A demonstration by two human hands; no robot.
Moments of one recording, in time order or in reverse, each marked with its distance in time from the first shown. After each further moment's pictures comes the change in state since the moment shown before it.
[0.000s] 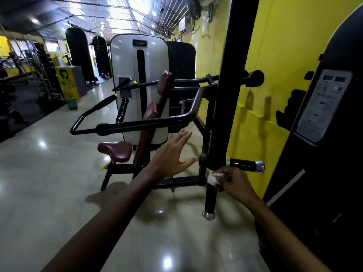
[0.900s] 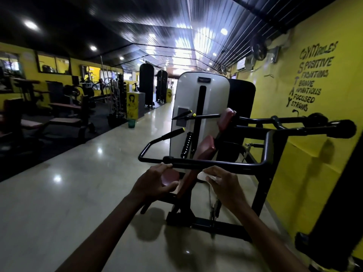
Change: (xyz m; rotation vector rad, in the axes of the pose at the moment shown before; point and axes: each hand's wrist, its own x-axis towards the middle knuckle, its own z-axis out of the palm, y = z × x) left_hand -0.093 -0.220 -0.139 0.079 0.206 -0.419; right_hand 0.142 -0.191 0.170 0.085 -0.036 -0.455
